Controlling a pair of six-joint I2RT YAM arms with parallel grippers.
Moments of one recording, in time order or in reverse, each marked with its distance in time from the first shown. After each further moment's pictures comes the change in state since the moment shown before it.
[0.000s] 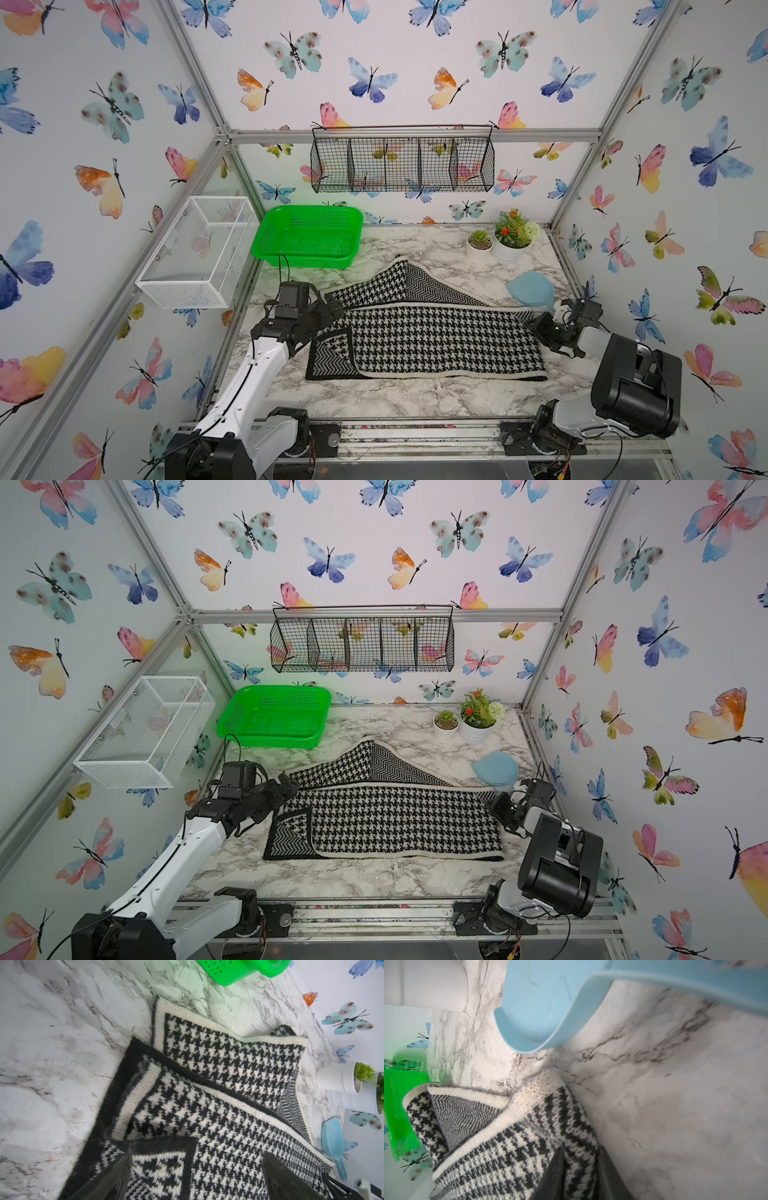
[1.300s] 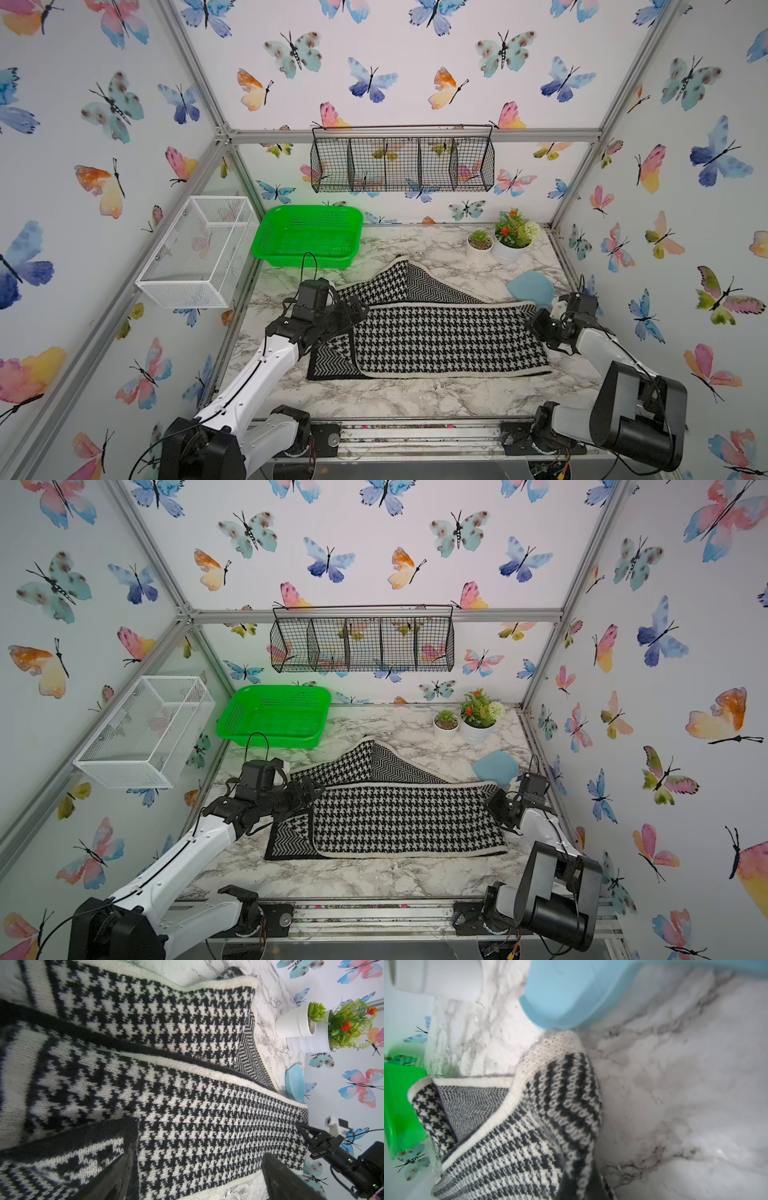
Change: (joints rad) left arm -0.187 0.037 0.003 0.093 0.124 -0.023; right arm 0.093 -0.160 0.090 -0.201 0.095 0.071
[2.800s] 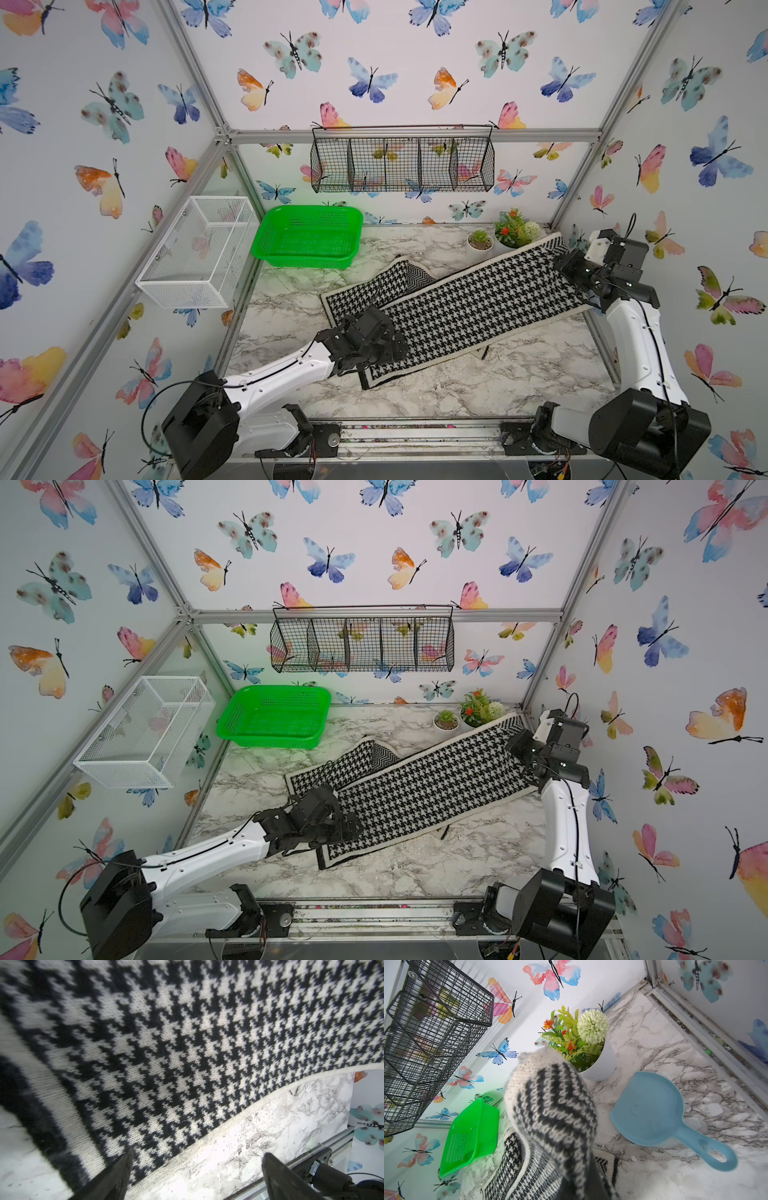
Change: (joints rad) left arm -0.521 0.103 -0.025 -0.013 -0.276 -0.192; right arm 0.000 -0.059 0.520 -0.178 -0.001 0.012
